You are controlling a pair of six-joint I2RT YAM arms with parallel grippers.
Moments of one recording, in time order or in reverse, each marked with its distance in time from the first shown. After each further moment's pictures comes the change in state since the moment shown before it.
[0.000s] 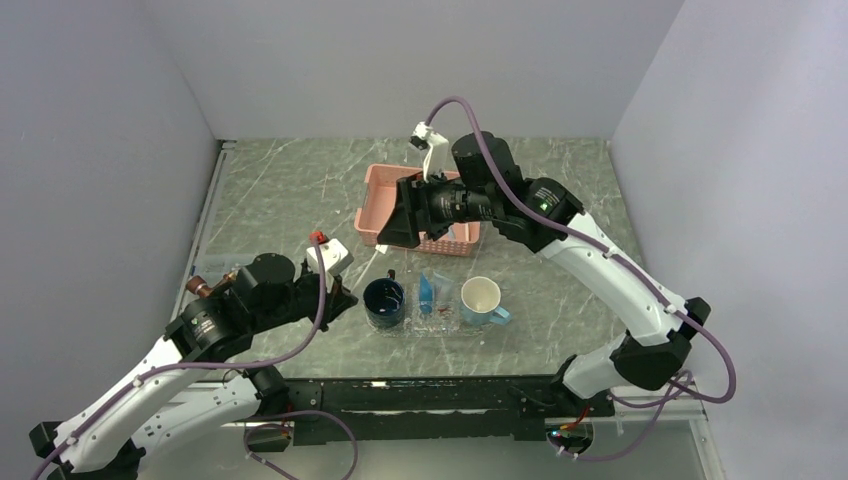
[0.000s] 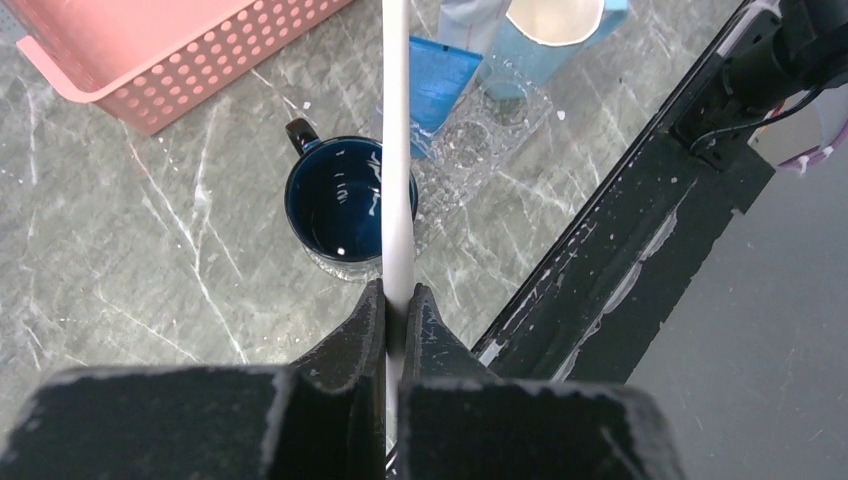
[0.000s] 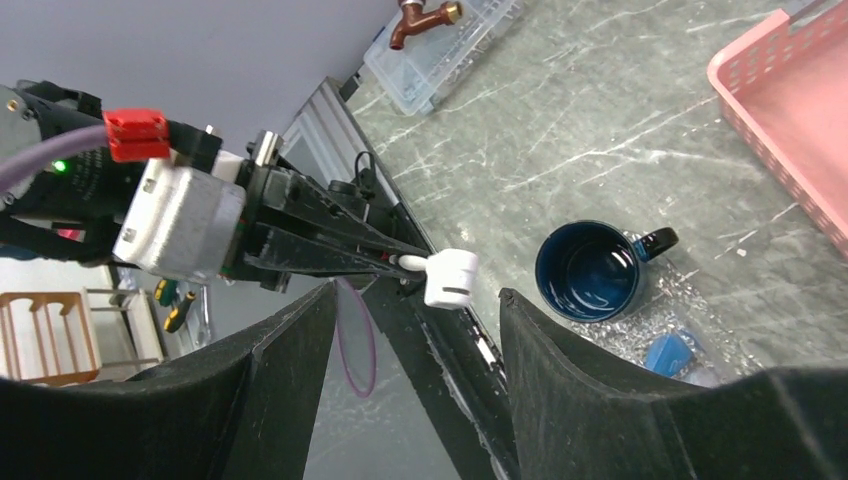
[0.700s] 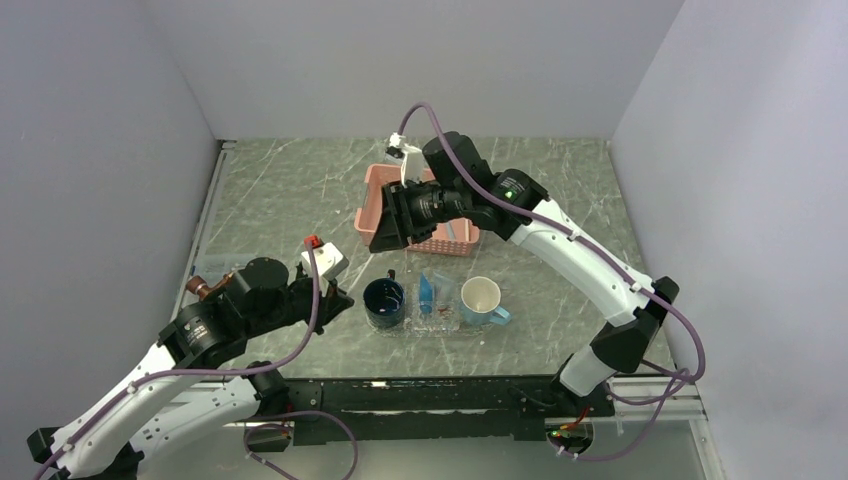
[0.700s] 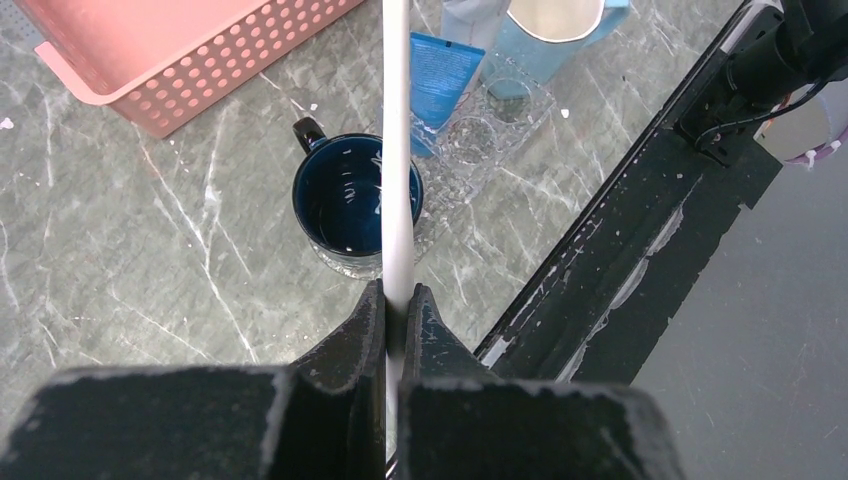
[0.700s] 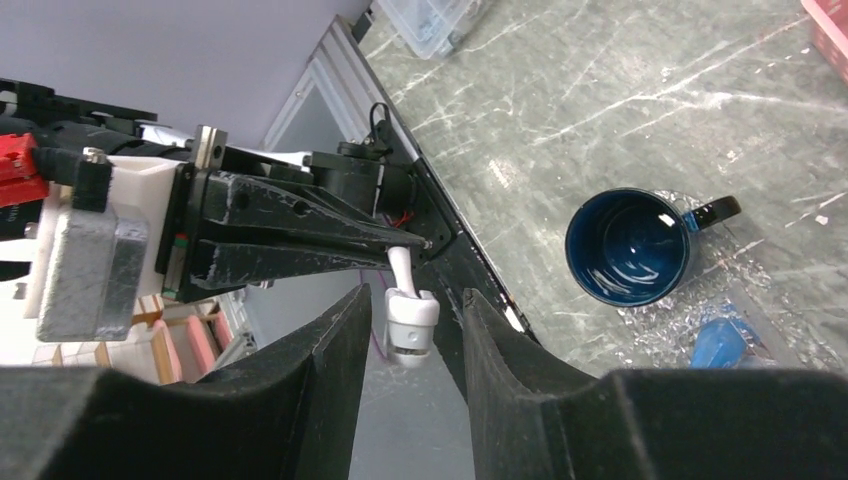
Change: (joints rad) left arm 0.000 -0.038 -0.018 -0.018 -0.006 0.026; right arm -0.005 0.142 0.046 -0.050 -0.111 0.035
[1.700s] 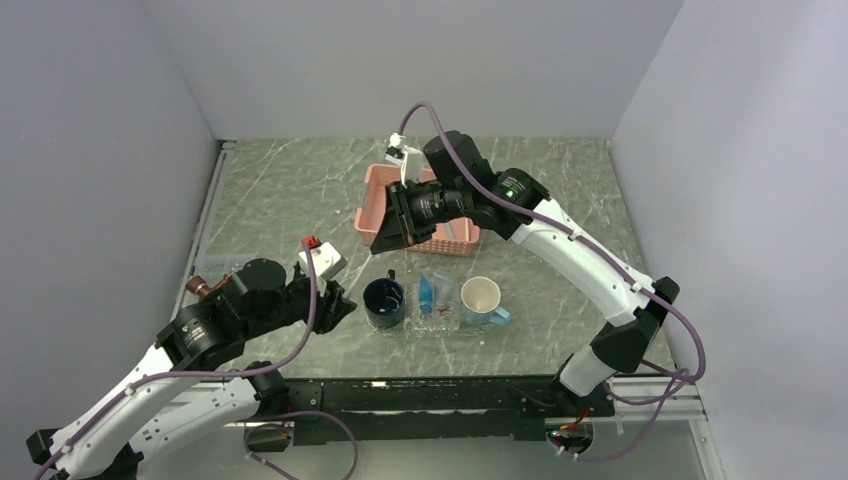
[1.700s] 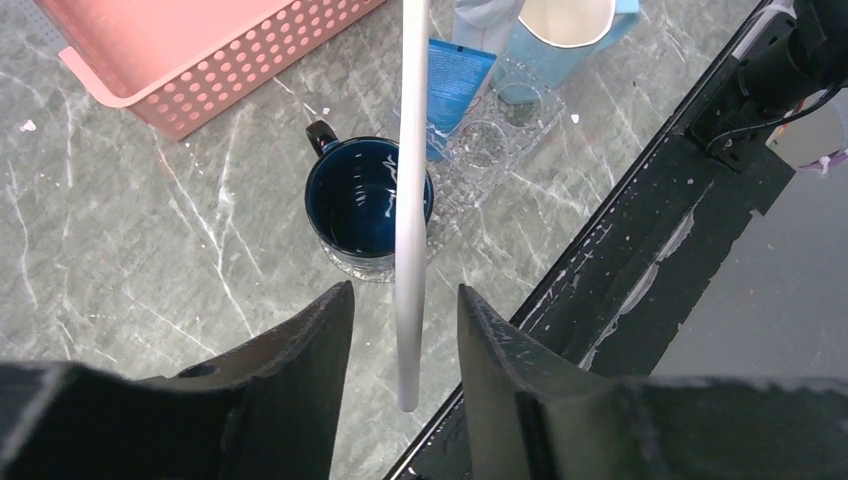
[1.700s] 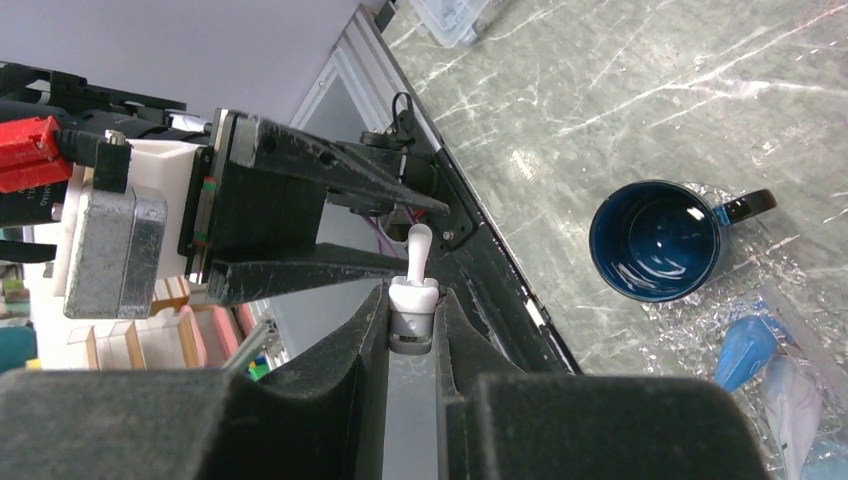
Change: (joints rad) left arm -0.001 -0.010 0.000 0.000 -0.024 0.010; right arm -0.003 0.000 0.009 -0.002 -0.053 0.026
